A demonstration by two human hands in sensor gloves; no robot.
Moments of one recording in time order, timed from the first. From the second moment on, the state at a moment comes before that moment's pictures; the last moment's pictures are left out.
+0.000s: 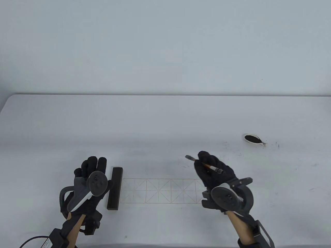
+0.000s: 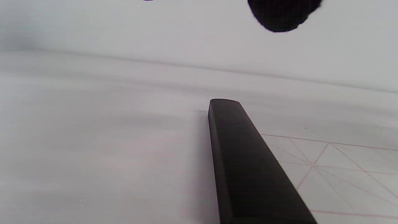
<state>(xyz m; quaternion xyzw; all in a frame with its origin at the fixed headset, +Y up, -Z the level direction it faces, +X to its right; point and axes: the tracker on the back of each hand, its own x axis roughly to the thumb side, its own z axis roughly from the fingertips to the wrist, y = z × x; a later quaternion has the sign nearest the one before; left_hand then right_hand) -0.256 -0.703 -0.295 -0.07 0.03 0.05 1.00 0.120 -0.610 -0.268 0.19 -0.37 0.89 0.18</state>
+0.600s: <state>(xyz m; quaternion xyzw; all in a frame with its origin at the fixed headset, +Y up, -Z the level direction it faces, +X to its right) -0.256 -0.701 -0.293 -0.06 0.02 0.05 1.00 -0.018 -0.664 -0.239 0.30 -0.30 0.89 0.14</state>
